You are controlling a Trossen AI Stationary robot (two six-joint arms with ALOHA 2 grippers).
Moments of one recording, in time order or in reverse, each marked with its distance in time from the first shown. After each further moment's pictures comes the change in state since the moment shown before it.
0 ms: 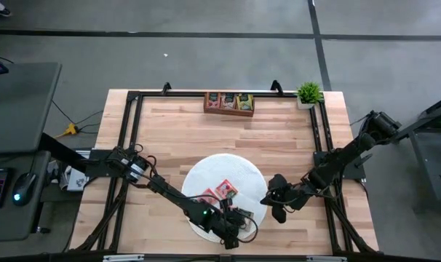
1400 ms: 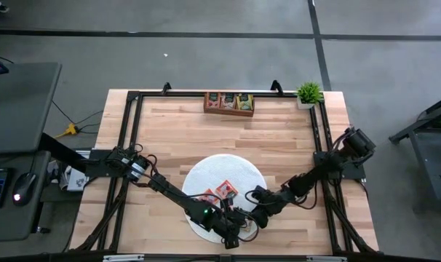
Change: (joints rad) left arm 0.029 0.019 0.001 -0.015 0.020 0.017; right arm -0.087 0.415 0.083 0.310 -0.275 0.325
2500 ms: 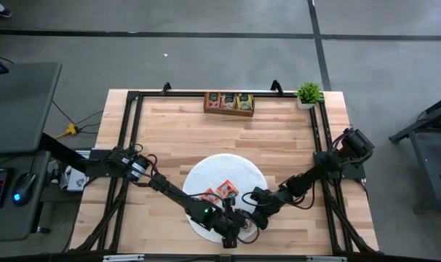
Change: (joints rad) left arm 0.003 -0.009 -0.002 0.013 0.009 0.131; right arm -0.016 0.005 0.028 -0.063 -0.066 -0.058
